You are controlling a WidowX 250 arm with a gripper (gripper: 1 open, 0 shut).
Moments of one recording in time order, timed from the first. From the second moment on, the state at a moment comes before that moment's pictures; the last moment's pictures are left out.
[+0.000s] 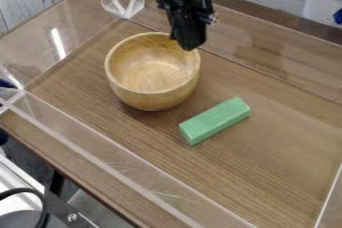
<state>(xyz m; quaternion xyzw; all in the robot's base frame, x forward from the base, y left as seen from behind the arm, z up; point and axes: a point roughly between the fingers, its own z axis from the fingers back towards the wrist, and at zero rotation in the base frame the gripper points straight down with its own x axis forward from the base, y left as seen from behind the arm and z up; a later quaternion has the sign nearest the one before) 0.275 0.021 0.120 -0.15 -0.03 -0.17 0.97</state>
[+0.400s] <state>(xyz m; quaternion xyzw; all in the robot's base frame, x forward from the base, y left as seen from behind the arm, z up) 0.289 0.011 0.093 -0.16 0.02 -0.15 0.98</state>
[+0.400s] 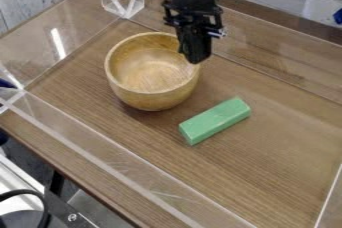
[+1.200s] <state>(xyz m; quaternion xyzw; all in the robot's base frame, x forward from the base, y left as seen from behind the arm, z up) 0.309 -0.006 0.065 -0.12 0.02 -0.15 0.98</state>
